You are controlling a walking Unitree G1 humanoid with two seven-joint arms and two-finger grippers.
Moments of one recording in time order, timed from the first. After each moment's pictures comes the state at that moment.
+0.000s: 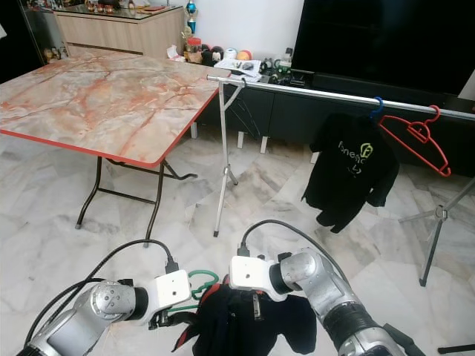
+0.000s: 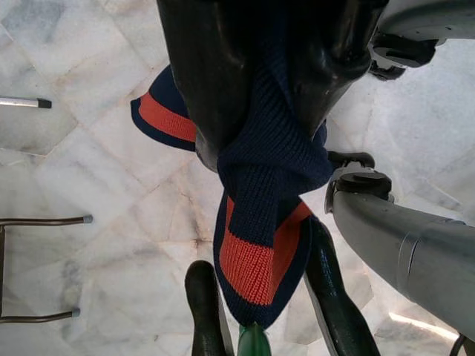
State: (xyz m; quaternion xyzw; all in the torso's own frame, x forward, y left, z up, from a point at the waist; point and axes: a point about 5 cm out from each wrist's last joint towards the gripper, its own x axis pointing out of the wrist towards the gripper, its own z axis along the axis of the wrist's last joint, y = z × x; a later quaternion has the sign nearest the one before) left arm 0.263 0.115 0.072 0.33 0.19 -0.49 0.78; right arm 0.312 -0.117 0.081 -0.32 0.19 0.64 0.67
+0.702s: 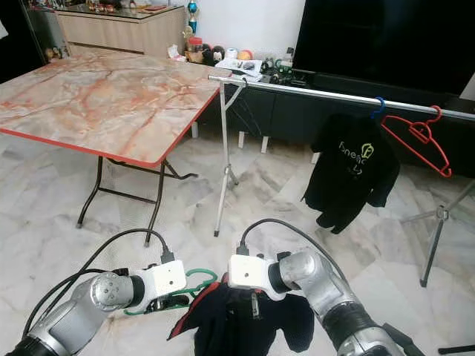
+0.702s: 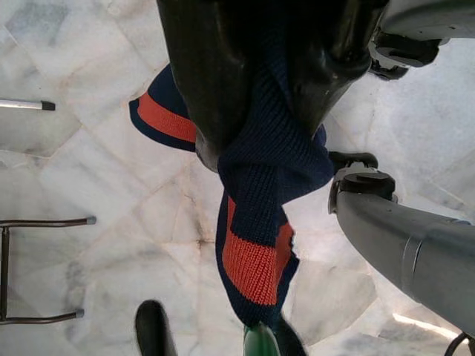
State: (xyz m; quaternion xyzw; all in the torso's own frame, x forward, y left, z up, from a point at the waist) left arm 0.278 0.124 0.076 0.38 0.18 -0.44 0.79; right arm 0.313 -0.118 0.082 -0.33 0.19 0.63 0.67
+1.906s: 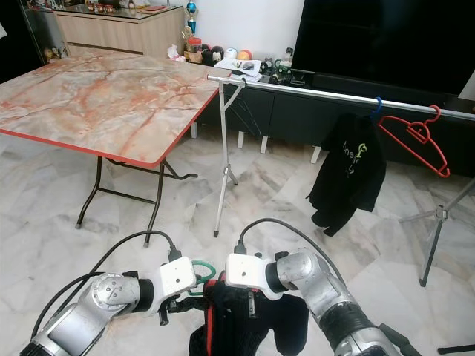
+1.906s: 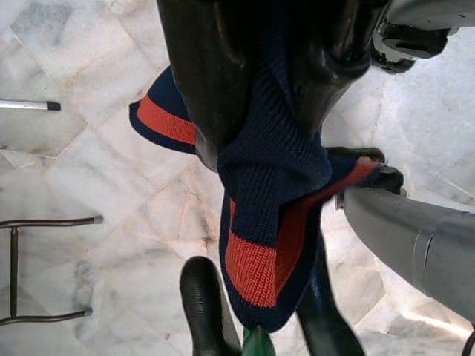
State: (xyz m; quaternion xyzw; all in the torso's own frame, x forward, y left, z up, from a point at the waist) left arm 0.268 0.112 0.089 0.28 0.17 -0.50 0.80; right arm 0.313 -0.114 0.080 -0.32 0.19 0.63 0.68
